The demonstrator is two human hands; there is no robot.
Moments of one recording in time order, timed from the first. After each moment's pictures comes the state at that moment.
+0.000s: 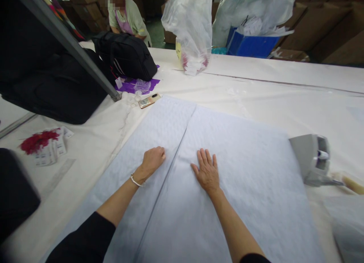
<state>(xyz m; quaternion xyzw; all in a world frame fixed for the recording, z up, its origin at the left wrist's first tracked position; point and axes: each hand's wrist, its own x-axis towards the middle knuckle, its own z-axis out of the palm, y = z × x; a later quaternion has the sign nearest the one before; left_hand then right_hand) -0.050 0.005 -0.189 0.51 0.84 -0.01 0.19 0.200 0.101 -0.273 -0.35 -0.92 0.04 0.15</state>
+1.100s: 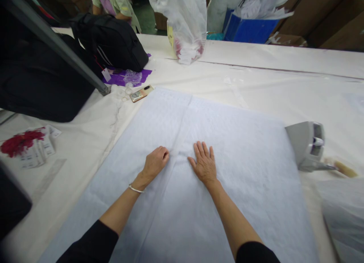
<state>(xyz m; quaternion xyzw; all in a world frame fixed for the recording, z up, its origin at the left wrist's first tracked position) -0.016 -0.008 -0.209 0.55 0.81 0.10 0.15 0.200 0.100 -0.268 -0.36 -0.92 0.04 0.14</state>
